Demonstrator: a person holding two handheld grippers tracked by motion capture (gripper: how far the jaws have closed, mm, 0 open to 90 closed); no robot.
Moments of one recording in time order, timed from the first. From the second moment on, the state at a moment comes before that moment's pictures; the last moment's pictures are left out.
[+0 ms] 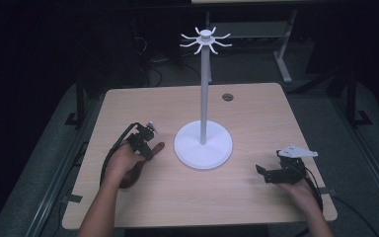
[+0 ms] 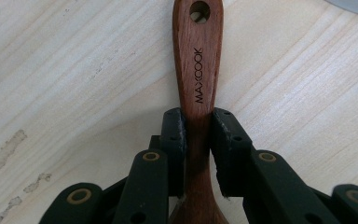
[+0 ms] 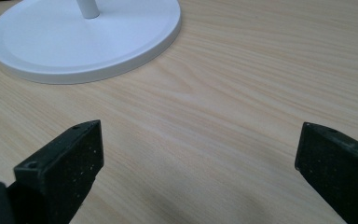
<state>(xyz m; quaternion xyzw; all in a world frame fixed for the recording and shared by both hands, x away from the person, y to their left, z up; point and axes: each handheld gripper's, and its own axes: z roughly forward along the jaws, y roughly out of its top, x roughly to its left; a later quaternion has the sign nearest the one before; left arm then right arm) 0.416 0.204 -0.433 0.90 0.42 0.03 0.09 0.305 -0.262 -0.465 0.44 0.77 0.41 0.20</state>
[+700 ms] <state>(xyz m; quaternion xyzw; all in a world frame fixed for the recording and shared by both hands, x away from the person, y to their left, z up) 0.410 0.234 -0.408 0.87 0.41 0.02 0.26 0.305 -0.262 -0.465 0.44 0.77 0.42 0.20</state>
